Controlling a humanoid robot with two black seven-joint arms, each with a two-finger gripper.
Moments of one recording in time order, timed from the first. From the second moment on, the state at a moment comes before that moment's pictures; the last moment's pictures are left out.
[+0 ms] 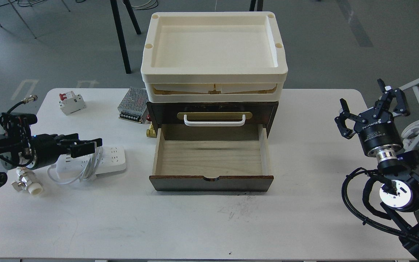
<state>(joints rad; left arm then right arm) -0.67 0.77 -0.20 -0.85 1.52 -0.07 -0.49 0.27 -0.41 1.04 1.11 -0.13 0.23 0.49</state>
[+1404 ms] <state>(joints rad) -0.67 0.75 -0.20 -0.76 1.43 0.05 -0.49 0.27 -0.41 1.04 1.11 -0.13 0.23 0.49</state>
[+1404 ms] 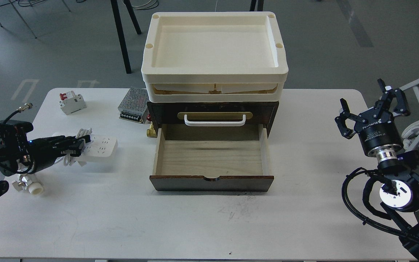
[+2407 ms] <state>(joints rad) -0.49 1.05 -0.54 -1.15 0.60 -0.17 -0.49 0.27 -0.41 1.04 1.11 -0.13 0.22 0.49</state>
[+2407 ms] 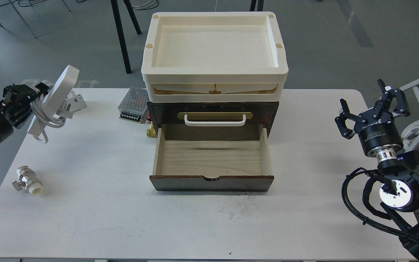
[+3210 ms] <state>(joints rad) -0.63 1.30 -0.85 -1.54 0.83 -0.41 -0.49 0.27 -0.41 1.04 1.11 -0.13 0.22 0.49</state>
